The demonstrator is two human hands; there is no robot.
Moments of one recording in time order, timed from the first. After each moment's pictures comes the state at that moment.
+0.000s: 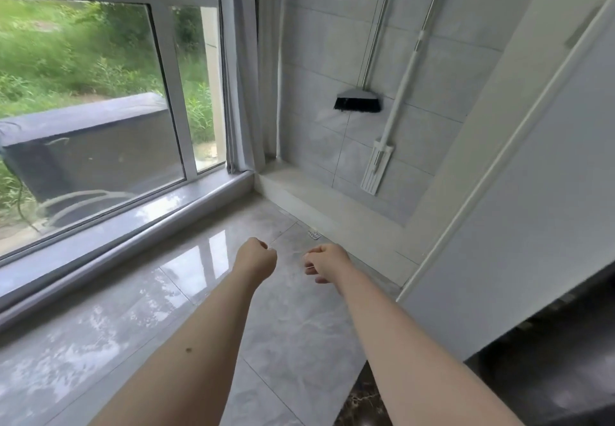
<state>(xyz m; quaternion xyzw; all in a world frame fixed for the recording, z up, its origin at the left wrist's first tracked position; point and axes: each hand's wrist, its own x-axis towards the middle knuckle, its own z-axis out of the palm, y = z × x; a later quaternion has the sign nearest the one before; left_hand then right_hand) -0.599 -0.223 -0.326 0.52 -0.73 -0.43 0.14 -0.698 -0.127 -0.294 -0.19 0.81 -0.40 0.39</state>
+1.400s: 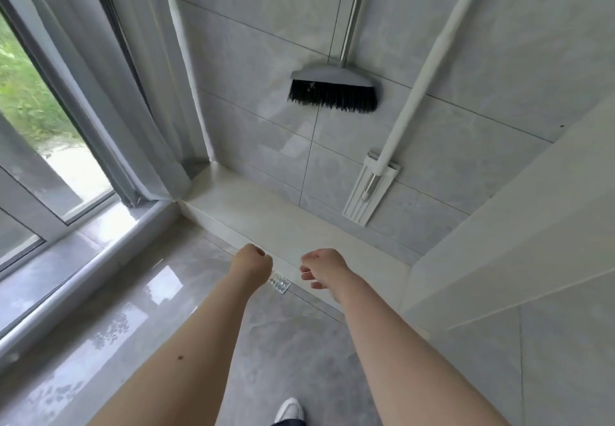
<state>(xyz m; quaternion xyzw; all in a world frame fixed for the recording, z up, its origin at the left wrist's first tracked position) -1.138 -0.653 -0.464 0.51 -0.74 -0.44 -0.02 -1.227 -0.545 -0.433 -0.07 0.82 -0.37 0.43</state>
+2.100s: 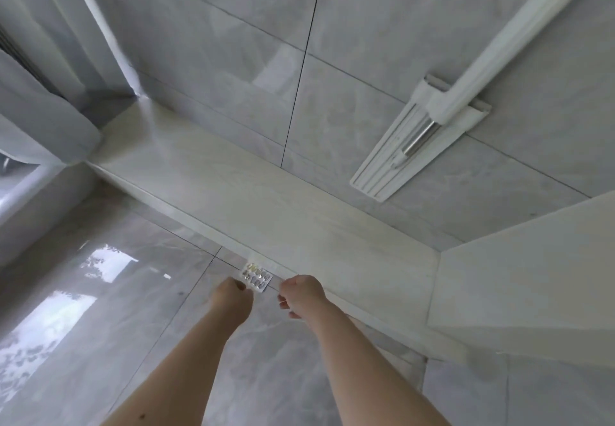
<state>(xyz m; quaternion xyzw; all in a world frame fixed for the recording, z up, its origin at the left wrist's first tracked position) -1.271 -0.733 -0.782 0.55 -0.68 -0.47 -0.15 -1.361 -0.642 -0.759 0.02 0.82 -0.27 0.51</state>
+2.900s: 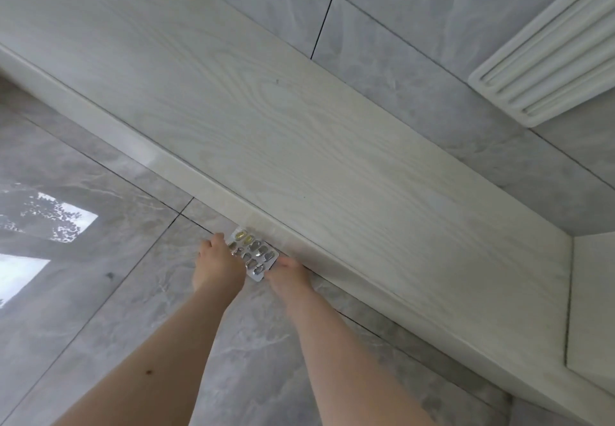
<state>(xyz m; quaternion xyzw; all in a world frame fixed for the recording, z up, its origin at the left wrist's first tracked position) -1.321 -0.772 -1.139 0.55 -0.71 -0.41 -0.16 -1.383 -0.683 -1.128 0.09 0.81 -0.30 0.49</state>
